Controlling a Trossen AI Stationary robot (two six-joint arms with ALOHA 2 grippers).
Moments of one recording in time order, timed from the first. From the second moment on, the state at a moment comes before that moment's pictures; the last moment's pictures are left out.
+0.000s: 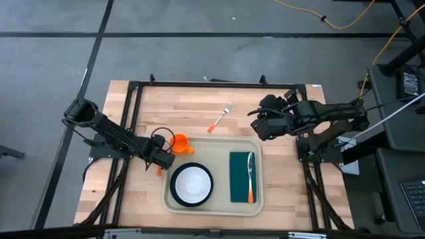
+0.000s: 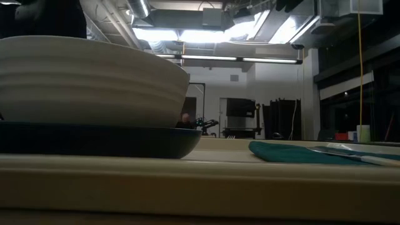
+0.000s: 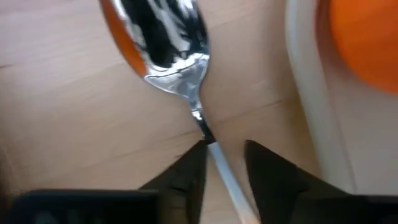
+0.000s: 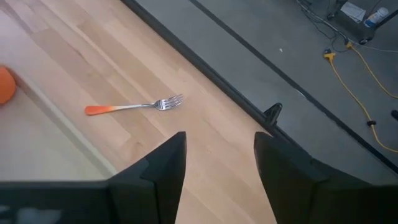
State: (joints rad) left arm -0.38 1.41 0.58 -0.76 -0.23 -1.64; right arm 0.22 1.49 1.74 -1.57 0.84 0.88
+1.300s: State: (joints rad) left arm -0.43 1.17 1.78 -1.57 -0.61 -1.18; right arm 0.24 1.49 1.74 -1.57 0.81 0.80
